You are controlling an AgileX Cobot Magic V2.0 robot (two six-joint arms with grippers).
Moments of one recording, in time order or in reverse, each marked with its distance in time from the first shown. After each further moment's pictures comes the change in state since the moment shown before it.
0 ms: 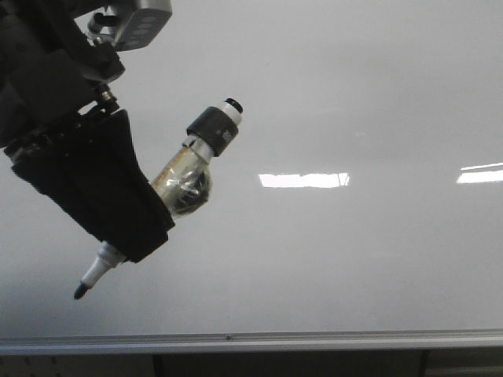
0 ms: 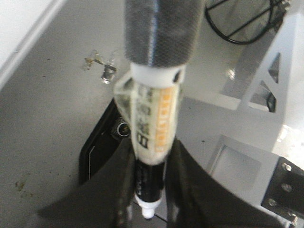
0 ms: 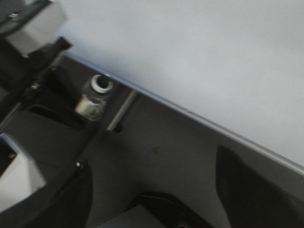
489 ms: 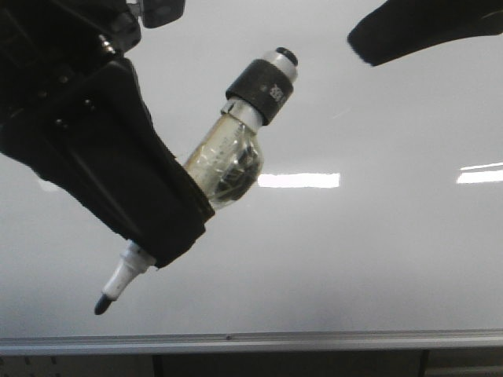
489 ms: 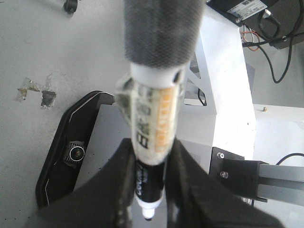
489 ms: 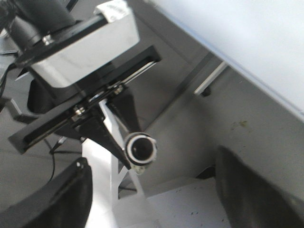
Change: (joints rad) left arm -0.009 0.000 0.000 -0.199 0.143 0.209; right arm 0.125 0.396 -0.157 0.233 0.191 -0.223
